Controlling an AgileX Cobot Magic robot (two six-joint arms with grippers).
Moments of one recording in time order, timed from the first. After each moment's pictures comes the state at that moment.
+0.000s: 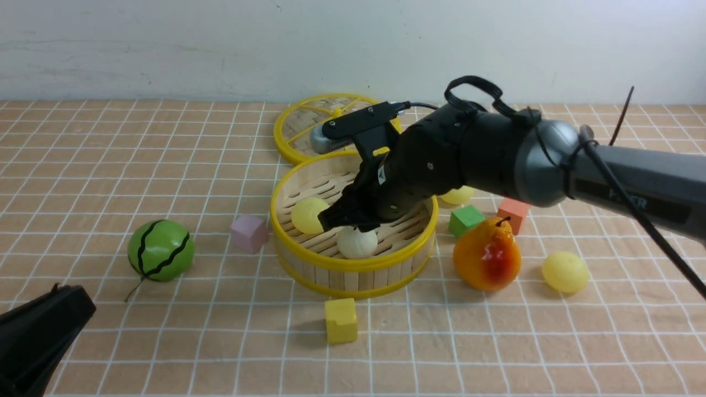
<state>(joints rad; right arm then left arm) 0.62 2.03 -1.65 -0.06 0.57 0.13 -0.41 0.35 -0.24 -0.41 -0.01 0.03</state>
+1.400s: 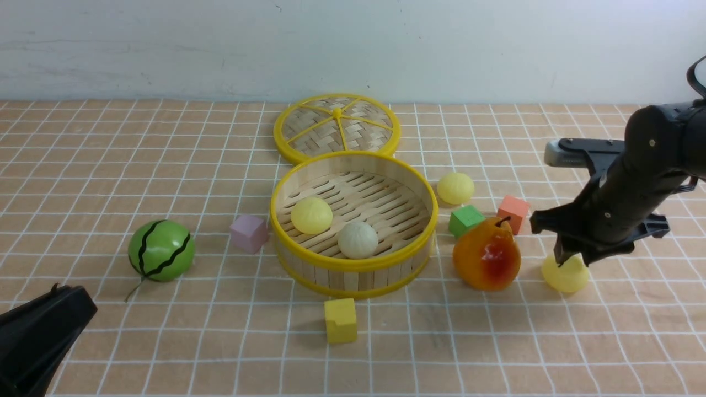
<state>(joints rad) 0.12 1.90 -1.33 0.03 0.72 0.15 -0.41 0.35 -0.24 -0.41 0.00 0.03</state>
